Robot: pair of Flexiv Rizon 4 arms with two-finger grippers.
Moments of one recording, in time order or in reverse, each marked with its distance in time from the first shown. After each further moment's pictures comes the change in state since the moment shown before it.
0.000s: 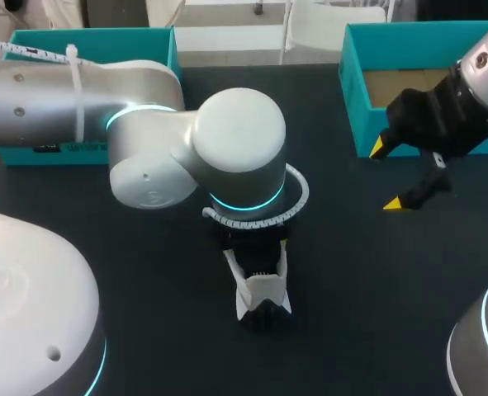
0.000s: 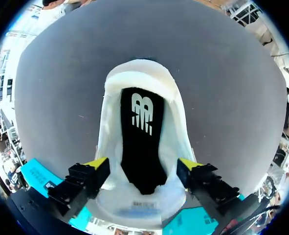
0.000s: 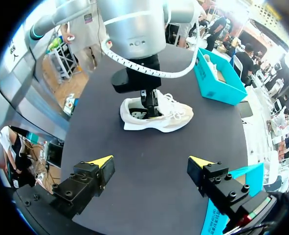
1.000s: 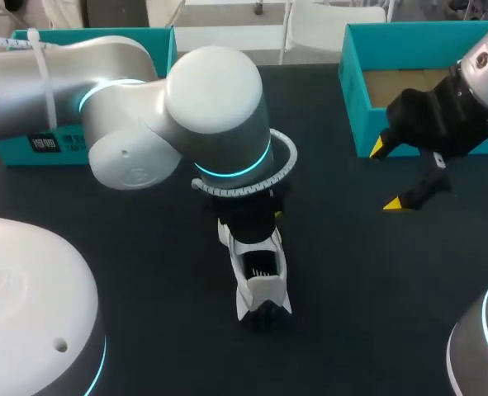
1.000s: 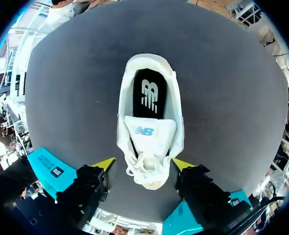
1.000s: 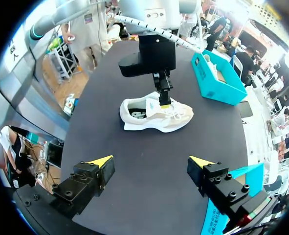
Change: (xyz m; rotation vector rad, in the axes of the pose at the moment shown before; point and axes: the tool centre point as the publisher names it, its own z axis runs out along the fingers) left arm -0.005 0.034 -0.038 -0.010 -0.068 -0.026; right arm 0.000 0.000 0.000 0.000 0.000 0.000
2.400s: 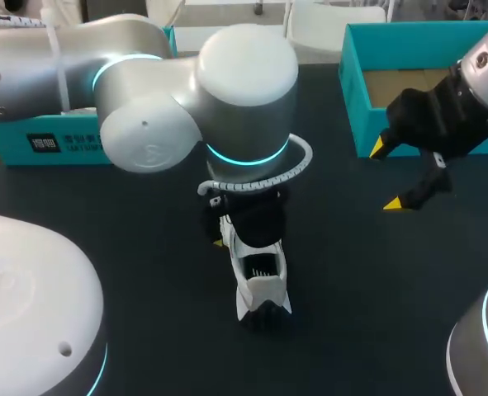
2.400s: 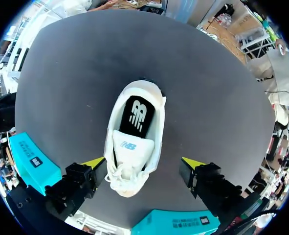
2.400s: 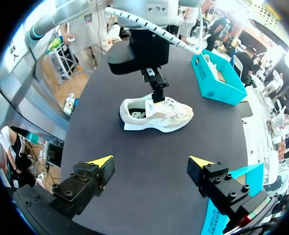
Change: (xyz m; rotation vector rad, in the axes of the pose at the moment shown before) left arm 0.021 -0.028 -0.019 0.071 0.166 -0.210; right arm 0.000 0.000 0.000 0.000 0.000 0.000
